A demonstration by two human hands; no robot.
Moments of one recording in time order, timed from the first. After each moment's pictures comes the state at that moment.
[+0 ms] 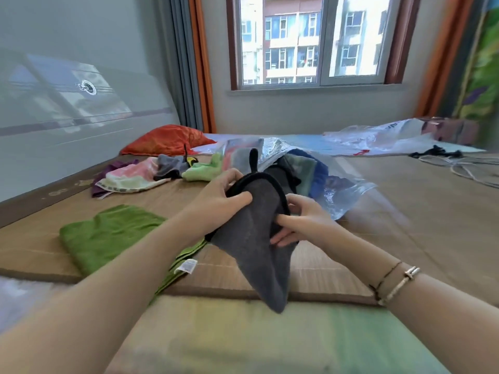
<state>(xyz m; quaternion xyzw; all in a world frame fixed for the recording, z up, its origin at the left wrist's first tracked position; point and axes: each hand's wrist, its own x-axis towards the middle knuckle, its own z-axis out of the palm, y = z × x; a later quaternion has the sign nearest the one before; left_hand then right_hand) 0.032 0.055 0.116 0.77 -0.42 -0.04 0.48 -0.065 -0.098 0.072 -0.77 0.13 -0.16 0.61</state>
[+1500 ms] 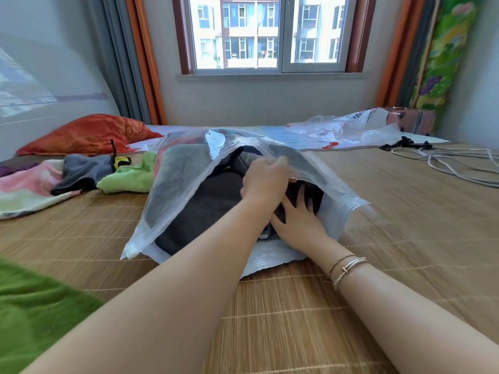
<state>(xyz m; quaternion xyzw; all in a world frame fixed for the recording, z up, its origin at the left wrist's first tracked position) 0.094 -0.220 0.083 0.70 -0.33 -0.13 0.61 0.058 -0.322 -0.023 -0.91 0.34 -0.19 0.14</state>
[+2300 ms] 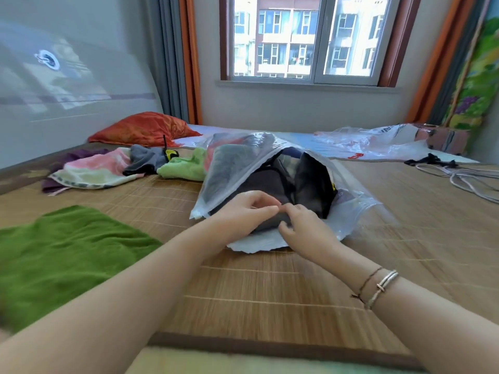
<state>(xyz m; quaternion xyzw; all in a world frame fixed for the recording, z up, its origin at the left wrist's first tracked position) 0.091 -0.053 0.073 0.75 -0.45 -0.17 0.46 0.008 -0.194 0.025 -0.94 0.23 -0.19 0.15</state>
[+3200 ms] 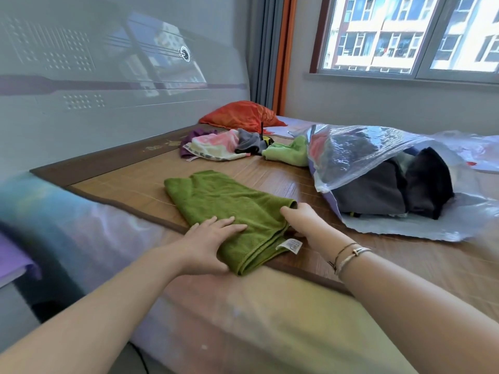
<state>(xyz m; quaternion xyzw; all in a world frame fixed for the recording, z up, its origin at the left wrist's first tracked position) 0.150 0.237 -0.012 0.92 -0.39 -0.07 0.09 0.117 0.011 0.010 -0.83 0.28 -0.07 0.48</state>
